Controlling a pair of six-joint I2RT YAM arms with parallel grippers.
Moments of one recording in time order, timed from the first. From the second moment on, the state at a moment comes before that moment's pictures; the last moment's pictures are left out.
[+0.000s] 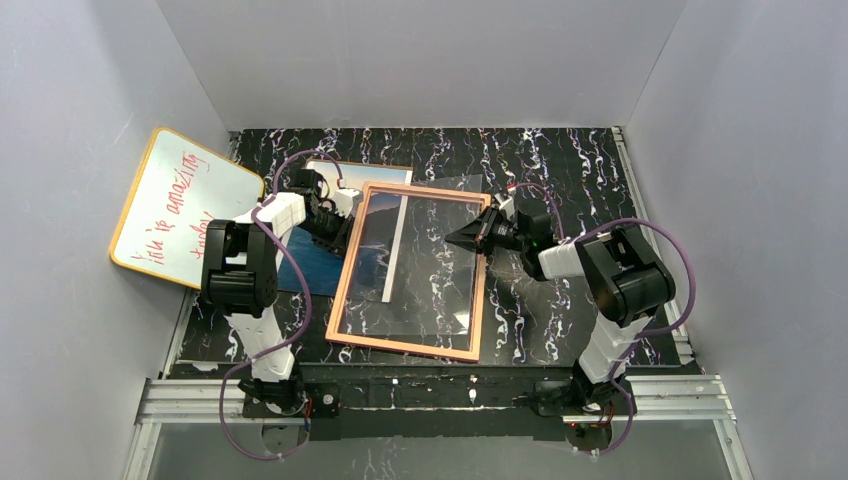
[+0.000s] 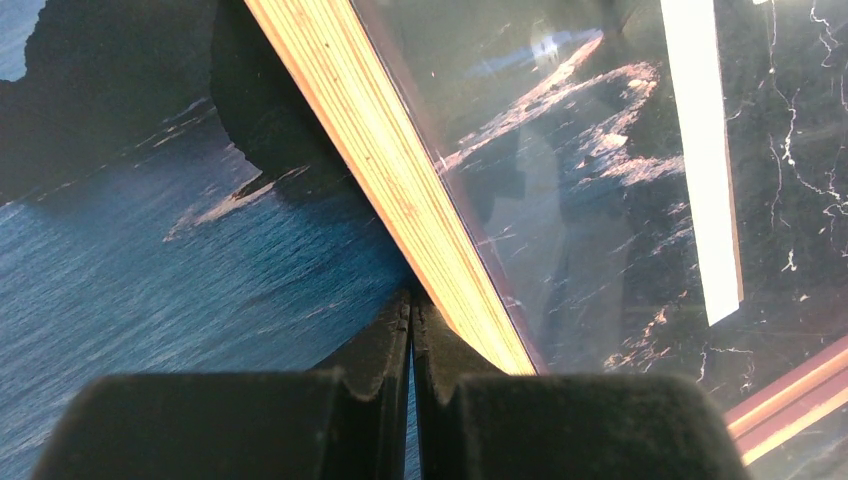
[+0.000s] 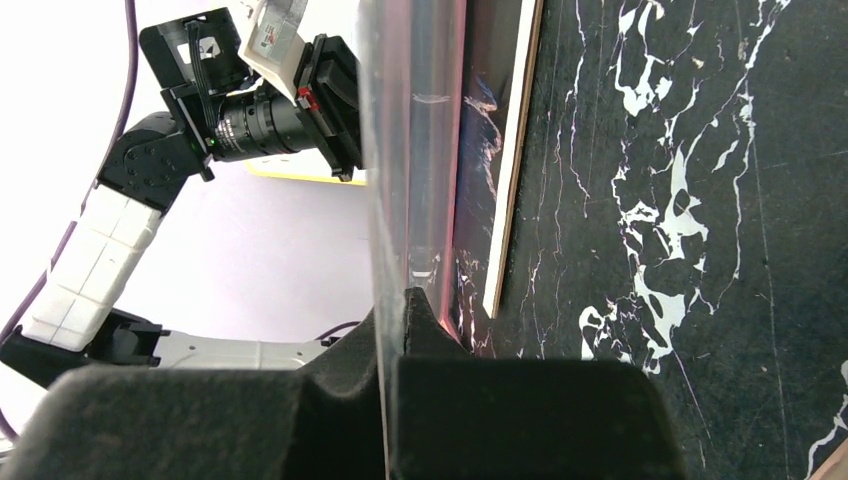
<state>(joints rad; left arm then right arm) -0.10 1.86 1.21 -0.68 0.43 0.43 0.39 1.79 0.69 0.80 -0.75 1.26</state>
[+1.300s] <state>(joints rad) -0.10 1.86 1.21 -0.68 0.43 0.45 0.39 1.84 0.66 0.97 -0.72 1.36</state>
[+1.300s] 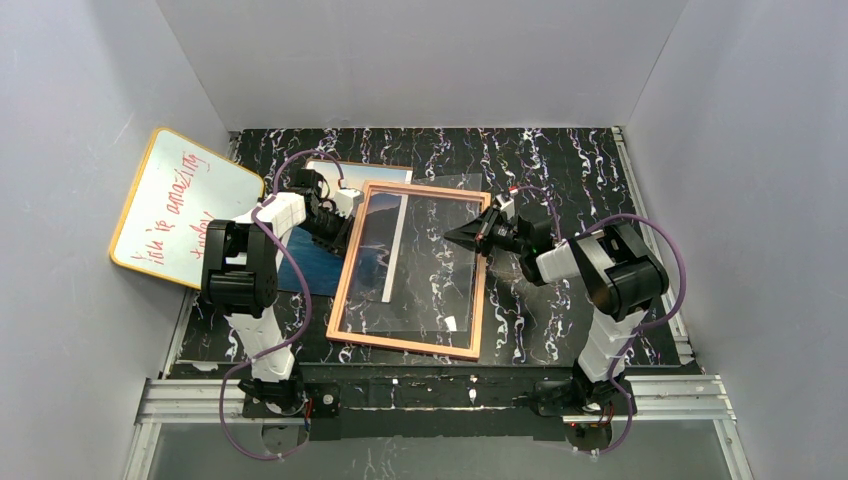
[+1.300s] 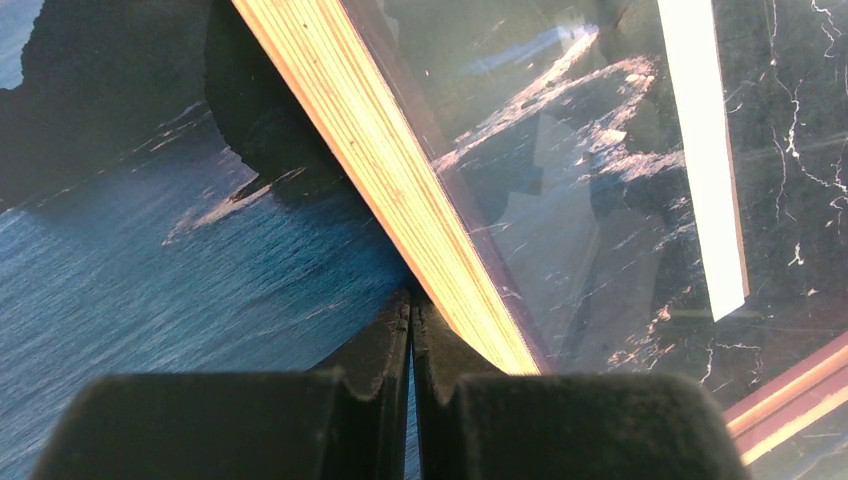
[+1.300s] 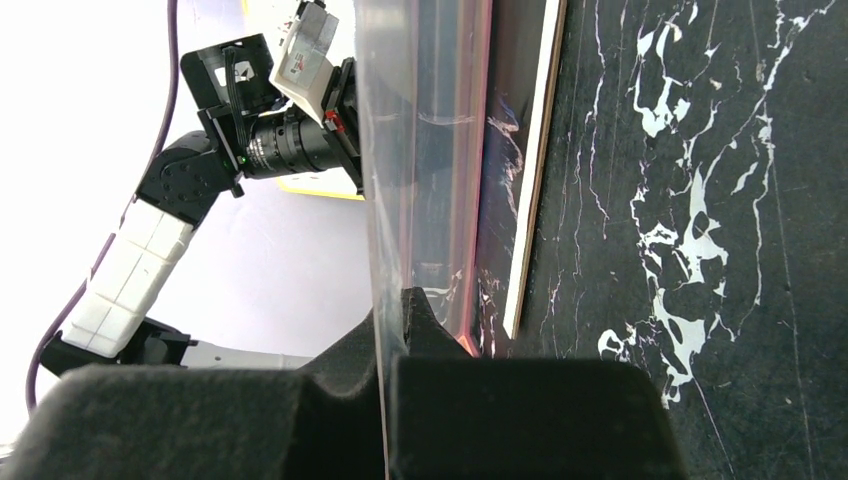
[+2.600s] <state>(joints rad) -0.10 1.86 1.21 -0.69 0.43 0.46 0.59 1.78 0.90 0.79 -0.56 1.35</state>
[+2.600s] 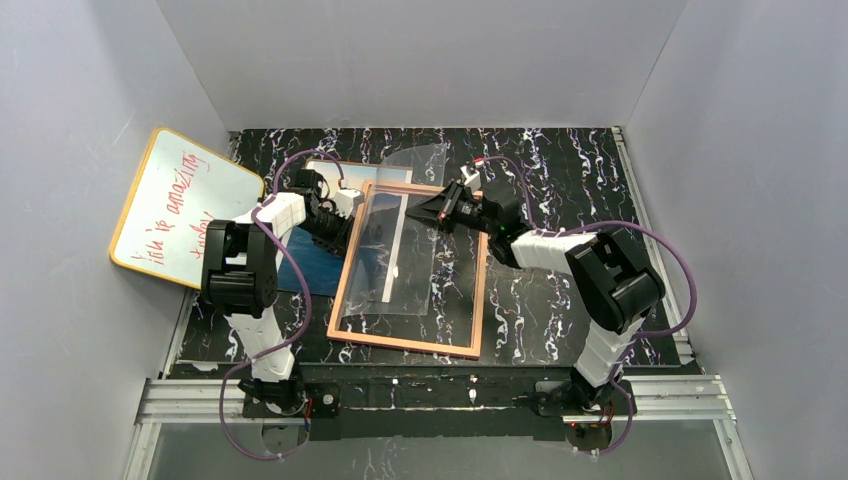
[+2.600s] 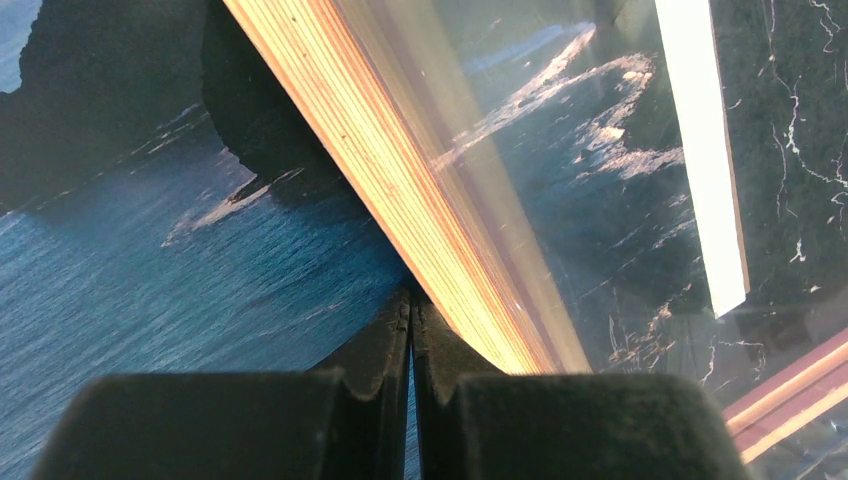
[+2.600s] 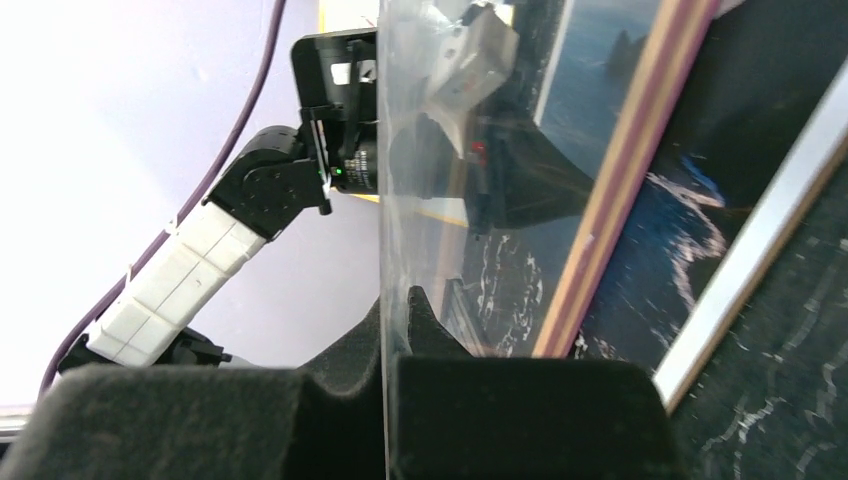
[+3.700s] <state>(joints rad) -0.08 1.86 1.21 -0.71 0.46 0.46 0.62 1.59 0.91 0.45 -0.53 1.18</state>
